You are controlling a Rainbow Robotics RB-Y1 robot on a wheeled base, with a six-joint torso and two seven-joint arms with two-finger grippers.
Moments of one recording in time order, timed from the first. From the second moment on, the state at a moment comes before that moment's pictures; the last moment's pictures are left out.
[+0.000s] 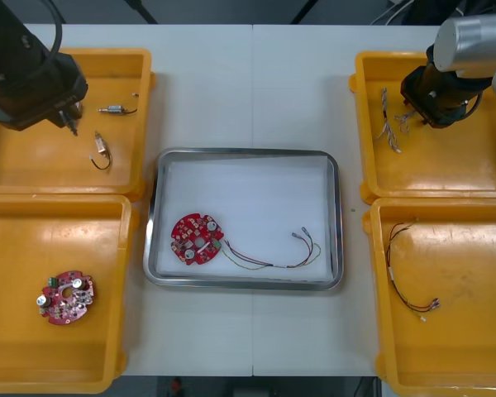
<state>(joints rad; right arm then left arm) -1.26 -0.54 0.37 -0.36 -0.65 0.97 0.63 -0.86 0.94 -0.25 -1.75 0.98 1.78 -0.42</state>
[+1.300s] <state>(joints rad) -1.24 -0.54 0.39 -0.36 -0.66 0.95 0.68 -0.84 0.50 -0.67 -1.83 0.45 1.73 -0.02</state>
